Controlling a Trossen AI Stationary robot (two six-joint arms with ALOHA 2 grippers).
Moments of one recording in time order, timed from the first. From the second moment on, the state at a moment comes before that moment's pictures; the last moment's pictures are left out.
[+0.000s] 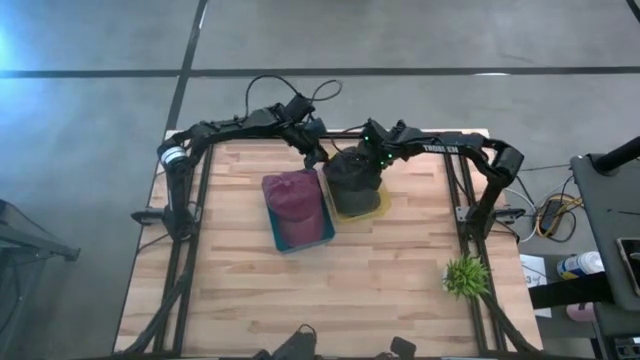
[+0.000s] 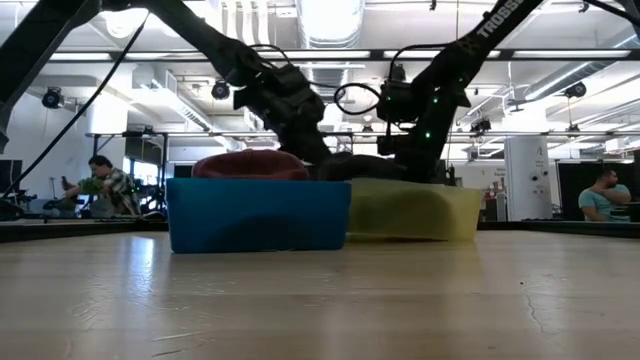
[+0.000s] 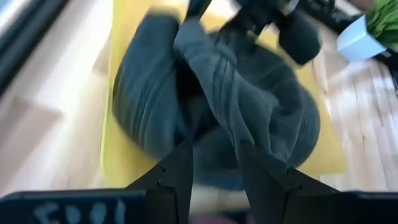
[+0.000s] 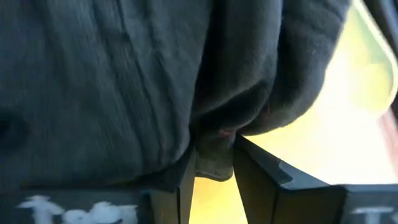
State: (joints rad) left arm 0.63 1.90 1.50 -0.49 0.59 0.10; right arm -0.60 1.77 1.13 -0.56 -0.03 -0.19
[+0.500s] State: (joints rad) left arm 0.62 1.90 1.48 -0.30 0.32 0.19; right arm -0.56 1.73 1.20 -0.63 0.02 -0.30
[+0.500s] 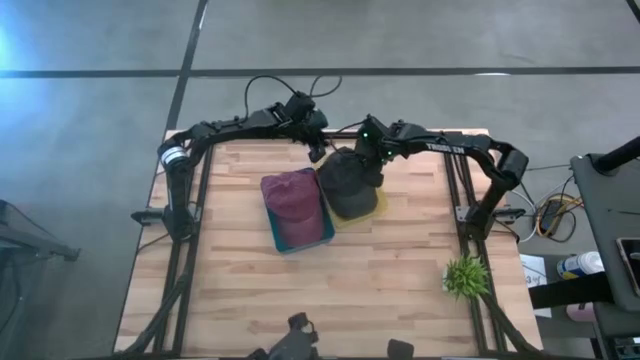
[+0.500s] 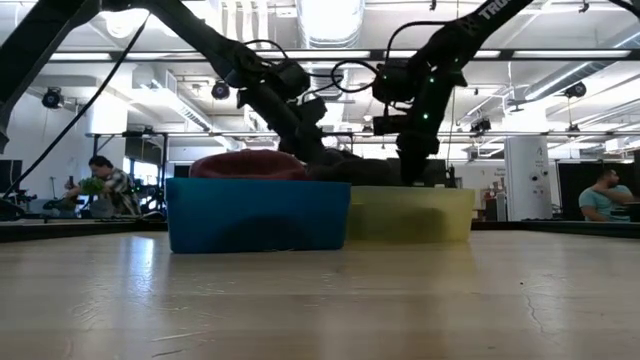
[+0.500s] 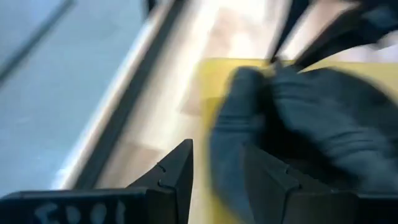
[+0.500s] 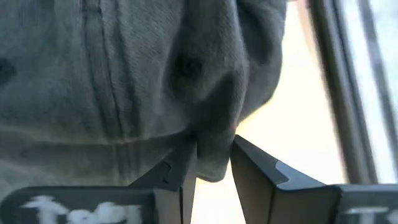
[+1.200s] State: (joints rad) left arm 0.65 1.71 1.51 -0.33 0.26 0.16; right arm -0.55 1.56 1.18 -0.71 0.10 -0.47
